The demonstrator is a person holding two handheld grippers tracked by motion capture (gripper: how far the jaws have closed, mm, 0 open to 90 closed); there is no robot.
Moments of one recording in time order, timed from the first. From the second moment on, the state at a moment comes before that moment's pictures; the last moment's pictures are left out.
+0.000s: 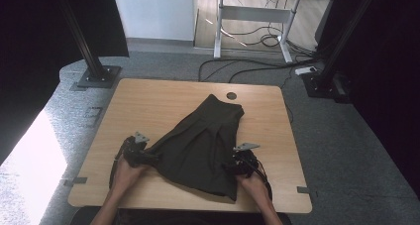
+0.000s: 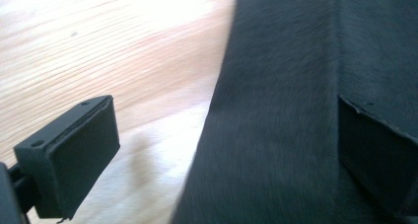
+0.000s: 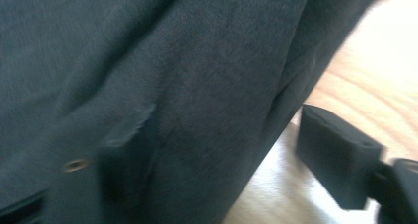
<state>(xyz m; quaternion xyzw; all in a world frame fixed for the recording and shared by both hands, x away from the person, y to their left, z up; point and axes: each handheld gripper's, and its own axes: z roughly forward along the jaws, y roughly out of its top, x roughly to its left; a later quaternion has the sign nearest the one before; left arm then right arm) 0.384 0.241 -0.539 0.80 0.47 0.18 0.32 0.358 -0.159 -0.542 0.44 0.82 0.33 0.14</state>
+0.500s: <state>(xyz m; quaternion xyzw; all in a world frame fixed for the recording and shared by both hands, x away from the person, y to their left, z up) 0.345 0.198 -0.503 0.83 0.40 0.19 0.33 0.421 -0.159 -0.475 0.41 0.82 0.36 0.19</state>
